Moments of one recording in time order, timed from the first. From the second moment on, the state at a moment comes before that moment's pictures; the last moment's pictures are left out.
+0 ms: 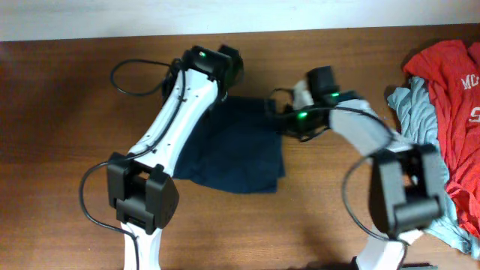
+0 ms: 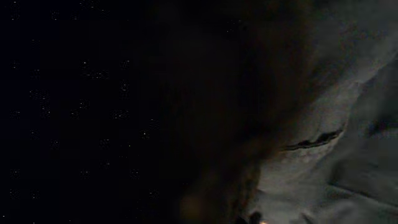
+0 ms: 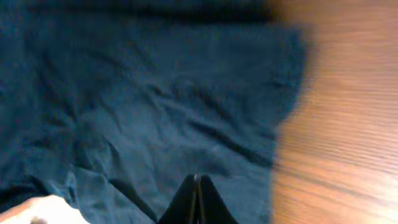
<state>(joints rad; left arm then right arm) -0.47 2.14 2.11 -1.64 -0.67 -0.45 0.21 1.95 1.31 -0.59 -0.57 0.38</state>
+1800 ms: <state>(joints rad) -0.05 2.08 2.22 -1.55 -0.11 0.00 -0.04 1.93 1.30 -0.69 -0.80 0.07</state>
